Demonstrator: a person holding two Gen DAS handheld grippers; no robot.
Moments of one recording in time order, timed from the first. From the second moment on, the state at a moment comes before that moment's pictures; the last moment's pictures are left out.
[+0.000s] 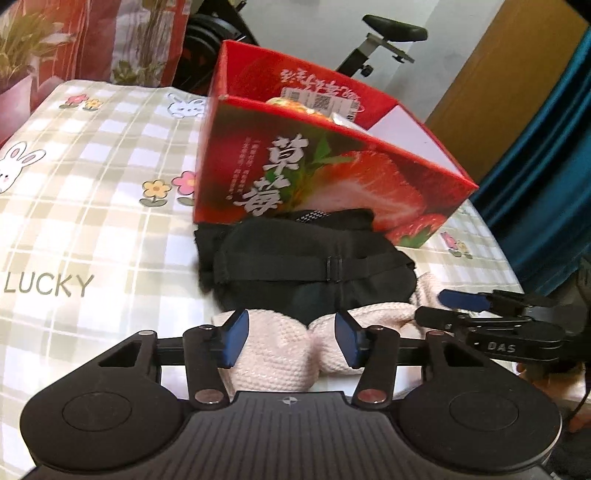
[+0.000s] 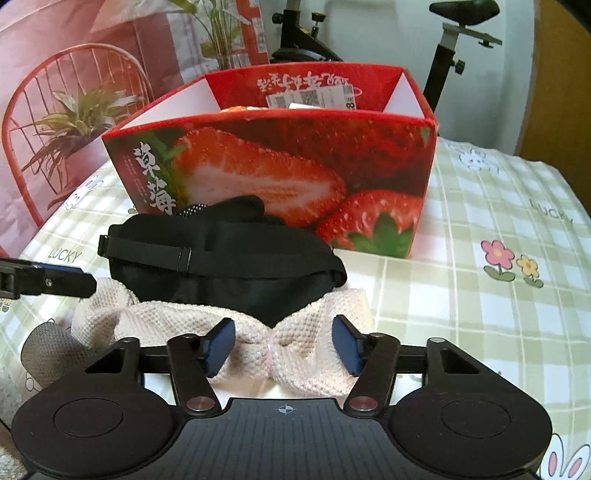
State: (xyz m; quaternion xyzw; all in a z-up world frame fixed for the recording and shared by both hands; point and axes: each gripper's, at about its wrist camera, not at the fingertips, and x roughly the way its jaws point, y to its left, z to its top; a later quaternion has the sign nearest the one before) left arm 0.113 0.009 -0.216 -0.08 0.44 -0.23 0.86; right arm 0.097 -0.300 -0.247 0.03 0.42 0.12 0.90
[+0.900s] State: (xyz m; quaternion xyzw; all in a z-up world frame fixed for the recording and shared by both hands) left arm 0.120 -0.002 -0.237 -0.09 0.49 -0.24 0.84; right arm 0.101 -0.304 -0.265 0.11 0.45 0.12 0.88
